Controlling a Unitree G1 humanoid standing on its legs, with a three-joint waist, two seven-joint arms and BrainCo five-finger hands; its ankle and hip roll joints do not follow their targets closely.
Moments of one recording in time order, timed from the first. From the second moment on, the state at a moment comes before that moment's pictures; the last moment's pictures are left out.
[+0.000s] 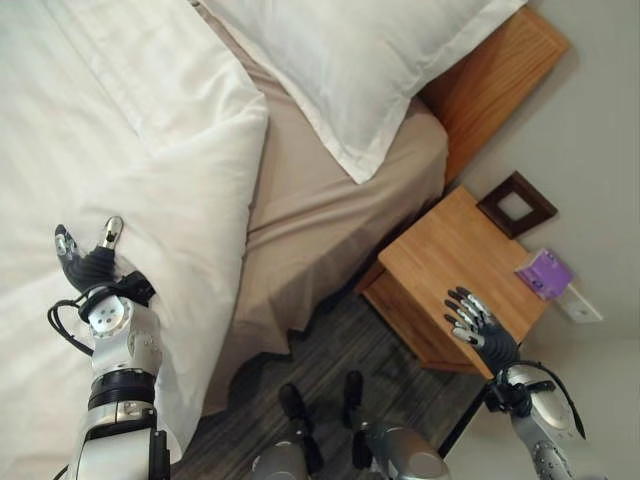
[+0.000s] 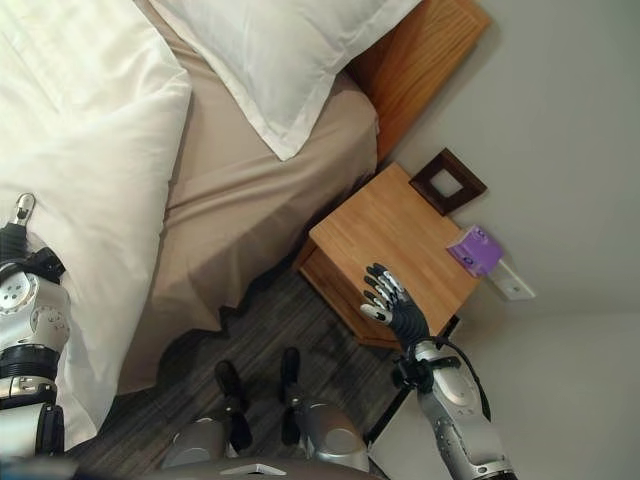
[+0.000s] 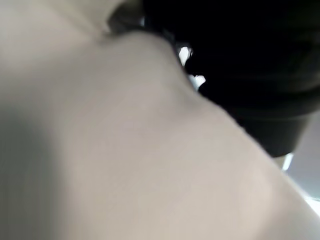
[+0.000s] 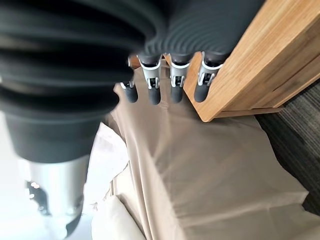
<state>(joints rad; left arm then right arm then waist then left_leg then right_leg) -0.40 0.61 0.25 0.72 -0.66 -0.26 0.36 0.22 -0.42 0.19 -0.08 0.58 -0.10 0.12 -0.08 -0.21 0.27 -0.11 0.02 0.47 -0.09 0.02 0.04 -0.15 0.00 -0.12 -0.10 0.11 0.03</state>
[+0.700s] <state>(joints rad) -0.48 0.34 -0.29 0.51 -0.21 -0.12 0.27 0.18 -0.41 0.21 -0.09 0.59 -0.08 0.11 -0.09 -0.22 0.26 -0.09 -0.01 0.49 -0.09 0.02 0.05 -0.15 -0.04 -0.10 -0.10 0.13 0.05</state>
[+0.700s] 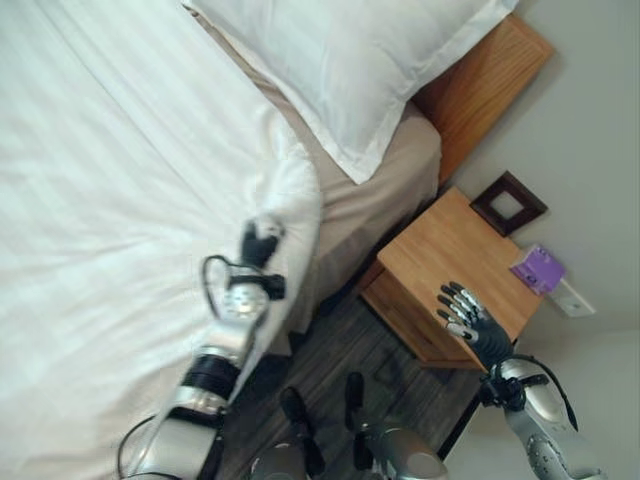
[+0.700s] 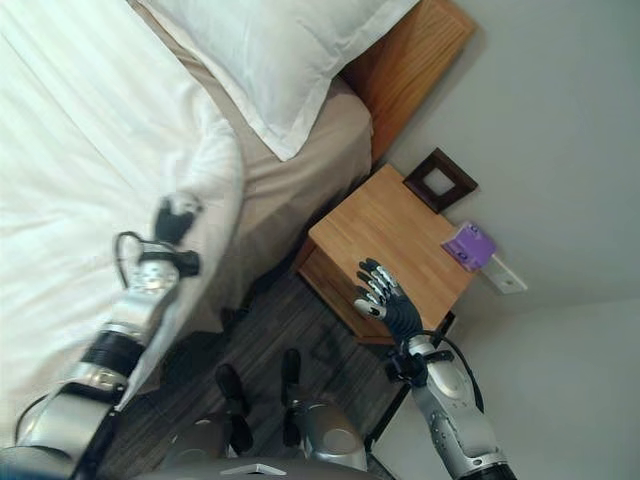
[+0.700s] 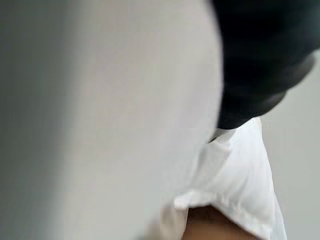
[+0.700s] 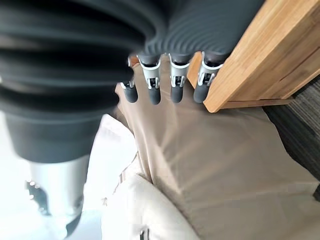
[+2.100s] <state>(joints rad) 0.27 0.38 -0.07 0.16 -0.74 -0.02 -0.13 0.06 -0.41 0.18 -0.14 0.55 -0.07 0.11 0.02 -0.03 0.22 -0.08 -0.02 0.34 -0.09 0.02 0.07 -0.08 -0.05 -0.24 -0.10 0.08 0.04</state>
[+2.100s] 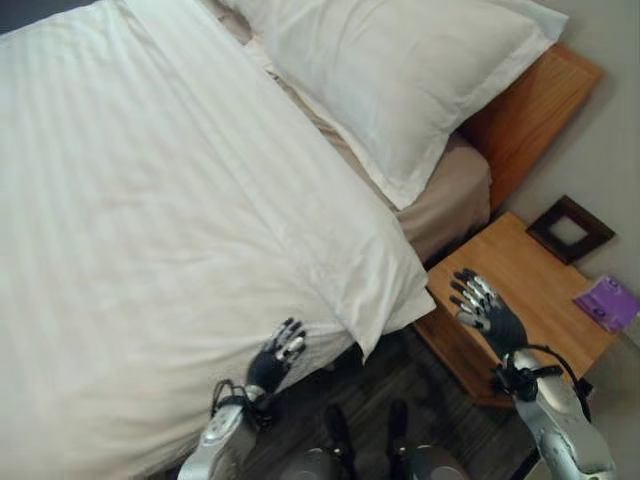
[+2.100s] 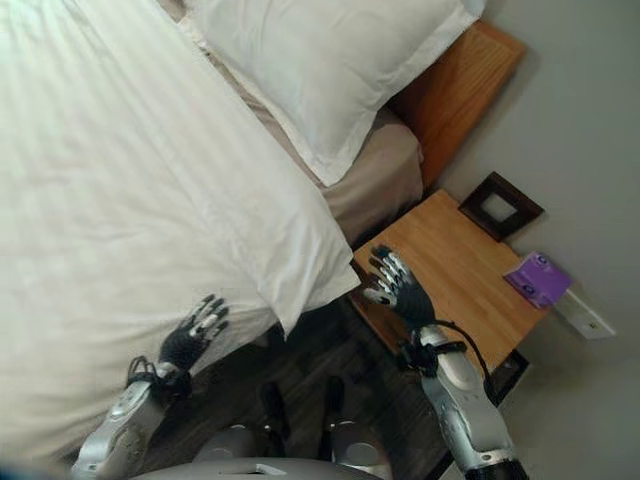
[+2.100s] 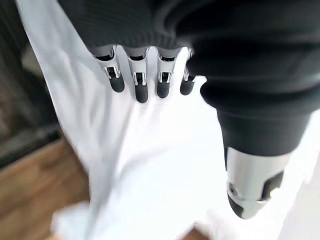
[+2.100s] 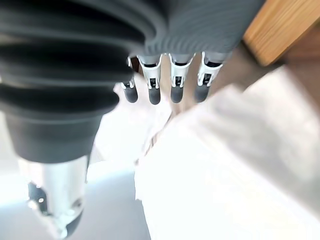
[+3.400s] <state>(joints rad) 0.13 0.38 -0.15 0.14 -0.86 -0.07 -0.08 -0.52 -0.13 0.30 0.61 1.00 -0.07 0.08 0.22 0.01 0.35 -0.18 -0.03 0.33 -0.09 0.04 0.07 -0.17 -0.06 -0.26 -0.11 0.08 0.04</state>
